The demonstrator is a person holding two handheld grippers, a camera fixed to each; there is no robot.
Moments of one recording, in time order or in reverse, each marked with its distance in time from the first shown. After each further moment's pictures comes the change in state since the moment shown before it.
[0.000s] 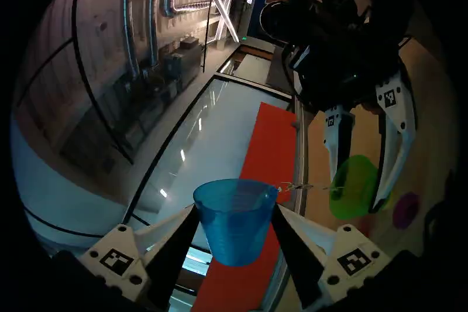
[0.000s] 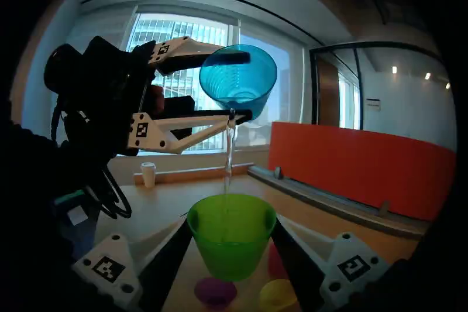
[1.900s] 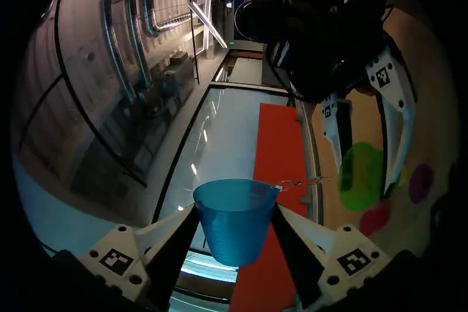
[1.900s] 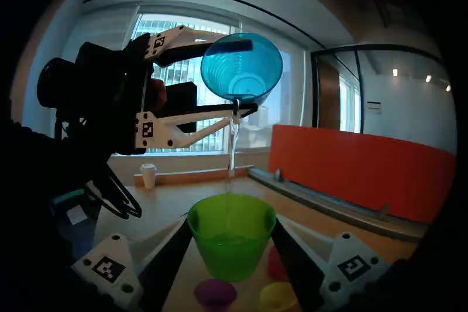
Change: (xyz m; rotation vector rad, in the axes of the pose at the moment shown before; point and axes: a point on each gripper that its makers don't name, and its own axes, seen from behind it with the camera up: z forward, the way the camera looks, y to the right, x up) left arm 0.016 -0.016 -0.003 0.037 0.034 0.191; right arm 0.005 0.000 0.003 0.000 0.010 -0.011
